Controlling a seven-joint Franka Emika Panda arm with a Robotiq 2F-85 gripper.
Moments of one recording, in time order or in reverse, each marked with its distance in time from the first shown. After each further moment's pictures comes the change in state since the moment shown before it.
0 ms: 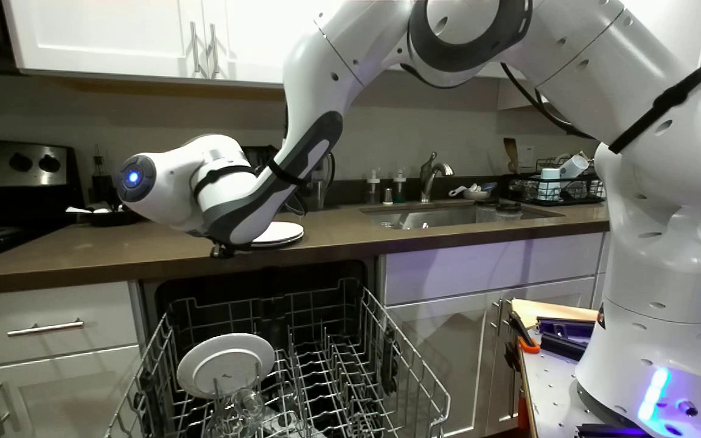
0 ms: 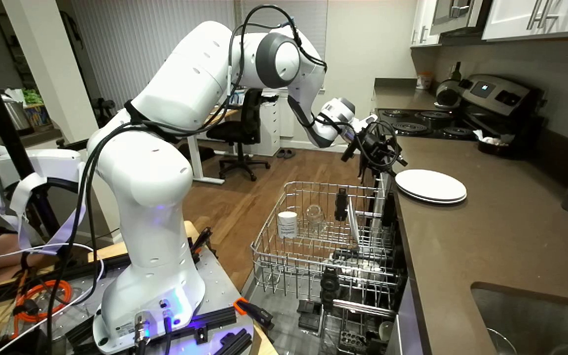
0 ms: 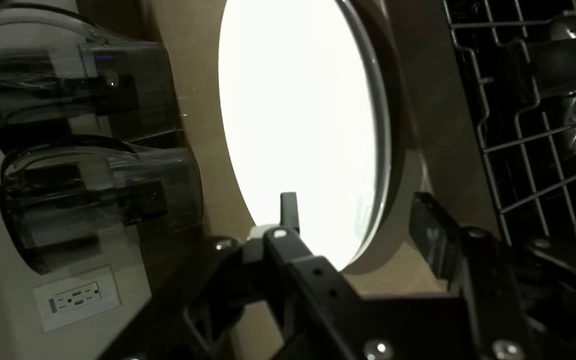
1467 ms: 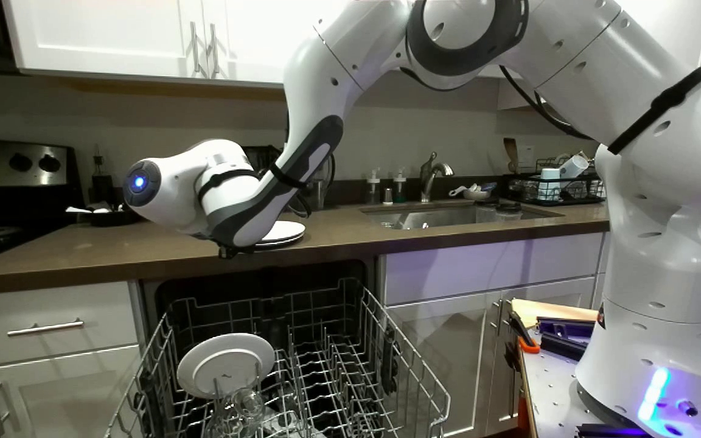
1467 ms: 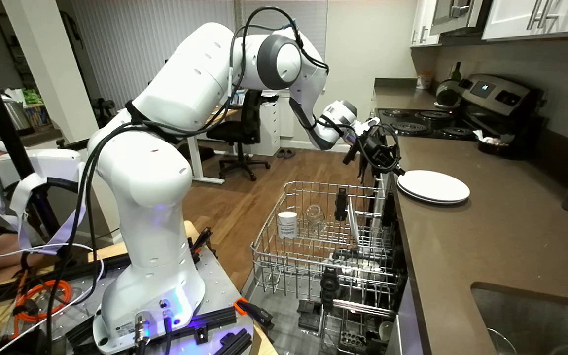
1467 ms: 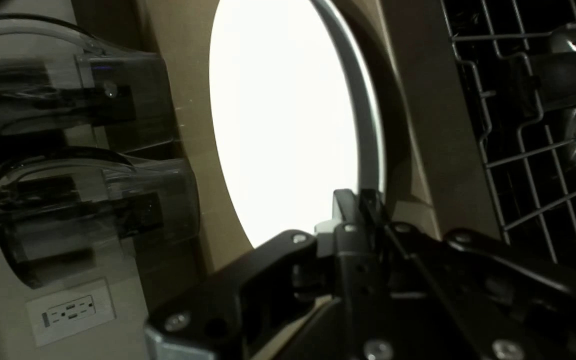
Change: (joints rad) arm -0.009 0.011 -0.005 0.000 0.006 0.000 0.000
